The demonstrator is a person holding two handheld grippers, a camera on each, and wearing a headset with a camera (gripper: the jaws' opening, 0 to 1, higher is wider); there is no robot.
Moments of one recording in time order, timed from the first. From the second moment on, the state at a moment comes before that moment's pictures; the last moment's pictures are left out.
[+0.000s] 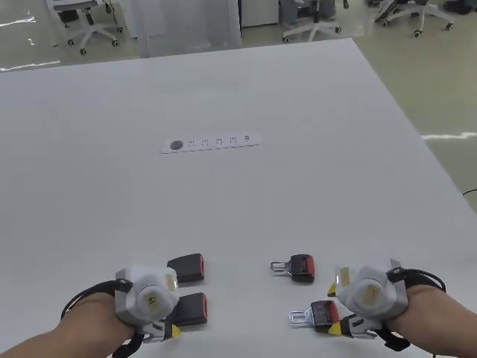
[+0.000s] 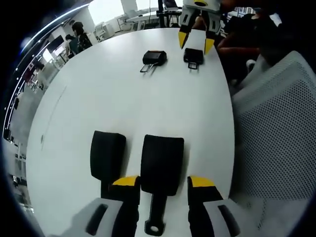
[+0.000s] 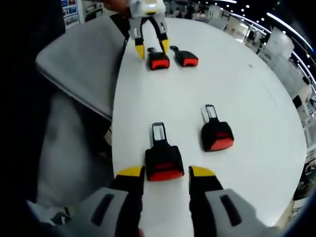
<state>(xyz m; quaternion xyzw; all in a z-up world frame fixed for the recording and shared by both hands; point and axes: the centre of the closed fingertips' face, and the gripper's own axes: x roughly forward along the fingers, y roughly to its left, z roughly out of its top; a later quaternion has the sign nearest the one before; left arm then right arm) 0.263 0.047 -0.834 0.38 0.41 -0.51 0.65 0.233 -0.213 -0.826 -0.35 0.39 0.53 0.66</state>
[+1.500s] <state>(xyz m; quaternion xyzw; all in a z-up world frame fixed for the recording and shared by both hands) 0.264 0.049 -0.845 0.42 0.45 -0.52 0.60 0.235 -0.159 -0.840 -0.35 0.38 0.57 0.64</state>
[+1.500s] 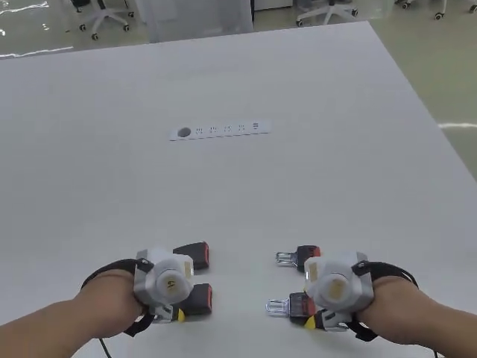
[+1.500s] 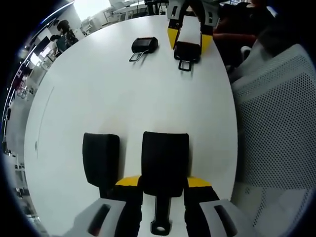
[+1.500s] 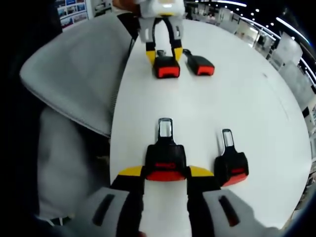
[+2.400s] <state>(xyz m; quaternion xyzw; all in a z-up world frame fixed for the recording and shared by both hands) 0.264 0.049 -0.847 0.42 0.46 -0.51 0.59 0.259 -0.070 -0.840 -0.35 0.35 0.59 0.64</state>
